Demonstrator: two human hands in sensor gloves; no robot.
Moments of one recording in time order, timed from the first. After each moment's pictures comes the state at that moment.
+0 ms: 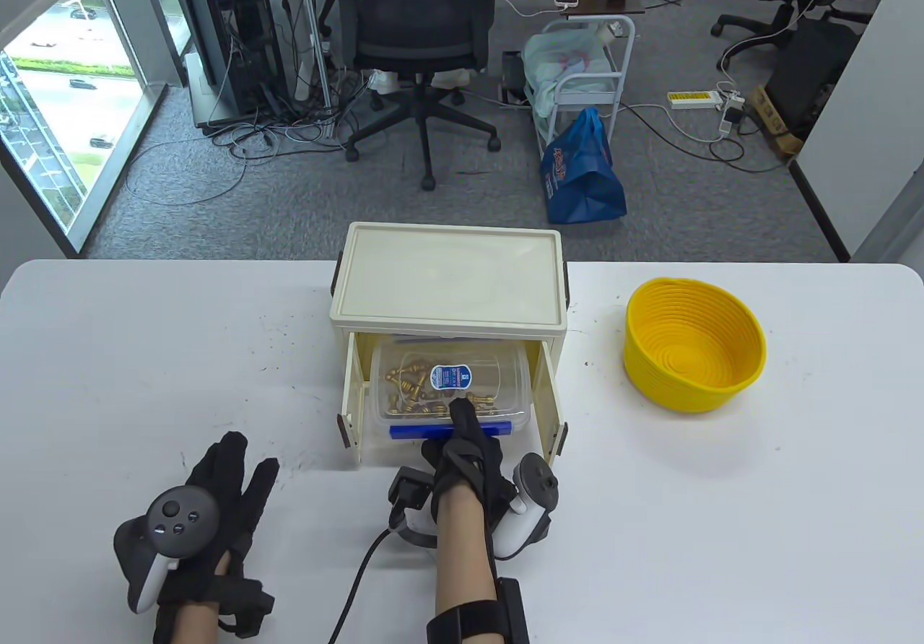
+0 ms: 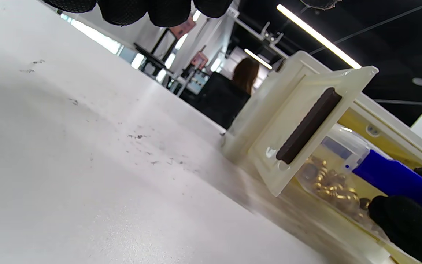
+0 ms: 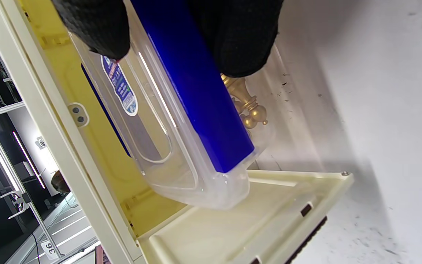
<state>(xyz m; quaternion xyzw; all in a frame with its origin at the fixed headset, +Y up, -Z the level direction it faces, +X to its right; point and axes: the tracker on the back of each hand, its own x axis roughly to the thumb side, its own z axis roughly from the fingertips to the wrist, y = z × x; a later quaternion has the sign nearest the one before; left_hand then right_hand) -0.315 -0.723 -0.261 0.03 0.04 0.29 0.96 0.013 -0.771 -0.332 -0.31 0.09 0.51 0.79</state>
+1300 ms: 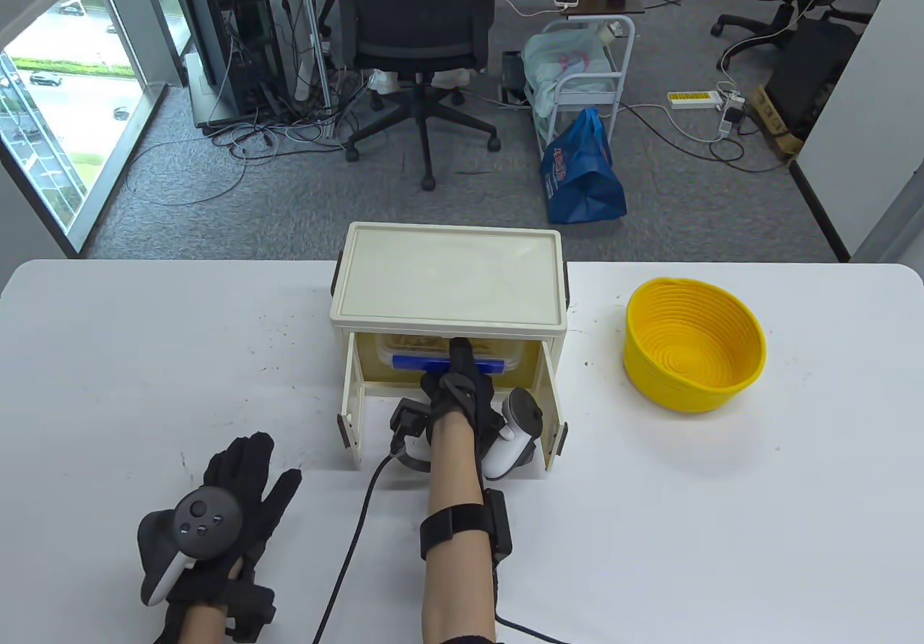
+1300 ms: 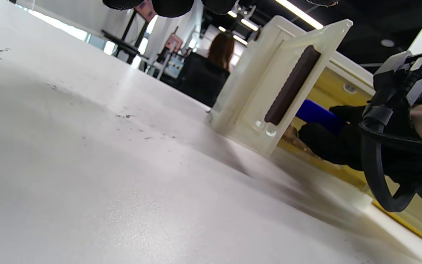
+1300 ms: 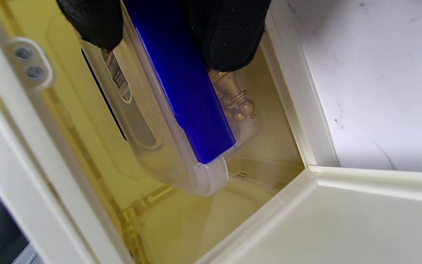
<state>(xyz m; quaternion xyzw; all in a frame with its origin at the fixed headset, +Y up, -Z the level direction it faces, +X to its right) -0.301 -0.731 -0.266 0.01 -0.02 0.24 0.97 0.004 -0.787 -0.430 -0.28 0.08 0.52 0.80</state>
